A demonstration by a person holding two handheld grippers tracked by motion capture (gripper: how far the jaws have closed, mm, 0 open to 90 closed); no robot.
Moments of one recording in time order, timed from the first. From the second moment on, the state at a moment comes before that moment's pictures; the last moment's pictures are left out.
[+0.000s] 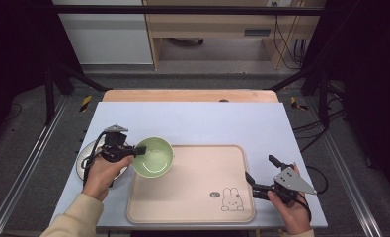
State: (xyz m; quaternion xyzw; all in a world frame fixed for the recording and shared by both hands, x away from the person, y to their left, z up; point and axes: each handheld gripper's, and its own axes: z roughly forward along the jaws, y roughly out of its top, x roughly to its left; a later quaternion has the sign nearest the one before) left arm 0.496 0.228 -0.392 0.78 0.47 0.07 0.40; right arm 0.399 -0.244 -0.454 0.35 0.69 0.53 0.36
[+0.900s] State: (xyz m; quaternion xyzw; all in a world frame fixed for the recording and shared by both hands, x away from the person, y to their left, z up) left arm 0.496 0.182 -0.417 0.80 0.45 0.05 0.38; right arm 0.399 -0.245 -0.454 0.35 0.69 0.53 0.35
